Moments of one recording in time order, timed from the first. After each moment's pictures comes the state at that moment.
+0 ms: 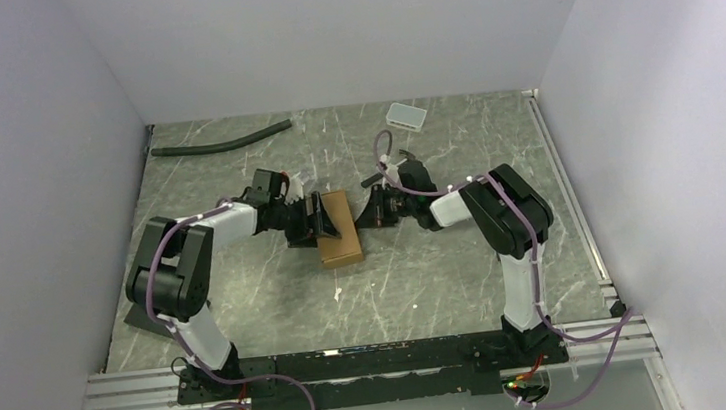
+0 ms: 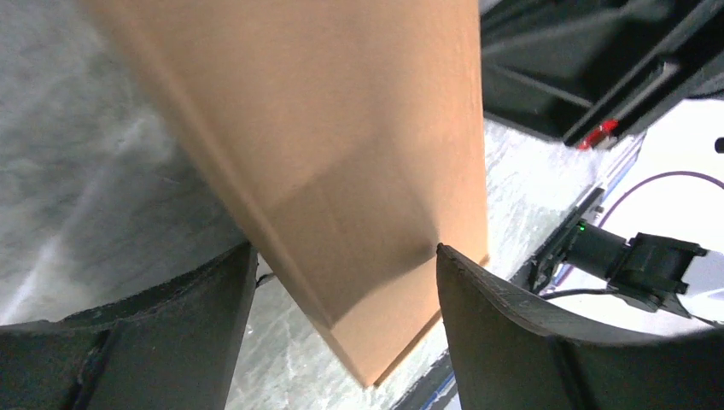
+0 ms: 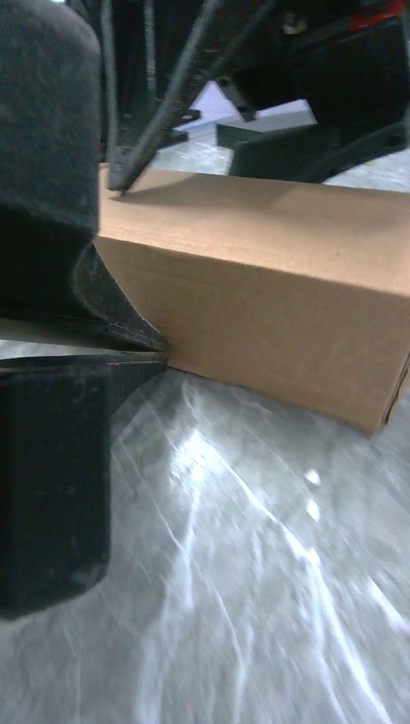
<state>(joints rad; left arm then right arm) -0.34 1.74 0.94 -0.19 0.62 -0.45 0.48 2.02 0.91 0.52 -0.68 0.61</state>
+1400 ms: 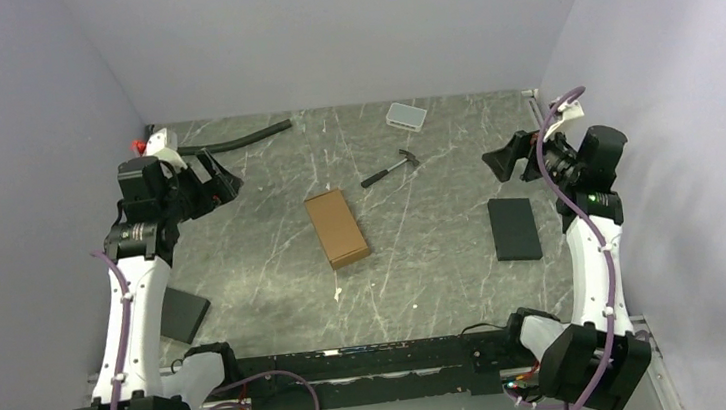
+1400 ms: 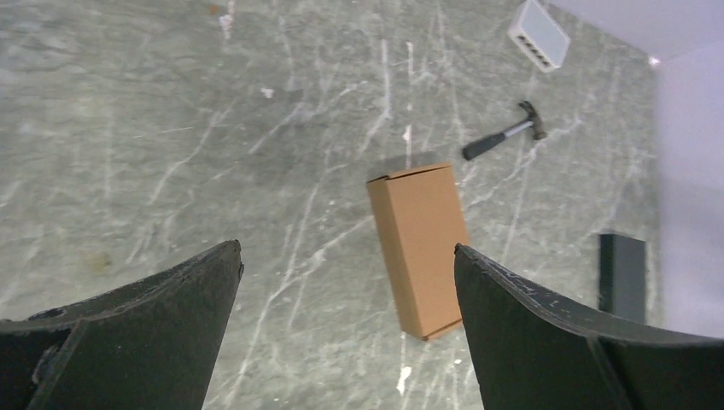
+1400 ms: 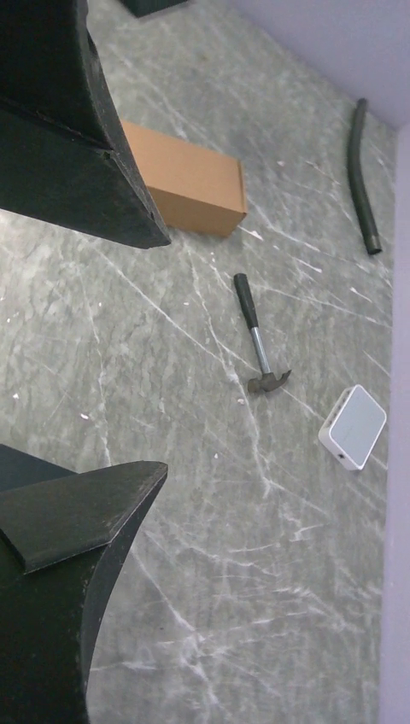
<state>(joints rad) 0.07 1.03 1.09 -0.58 0.29 -0.41 -0.35 1.02 0.92 -0.23 -0.81 0.01</state>
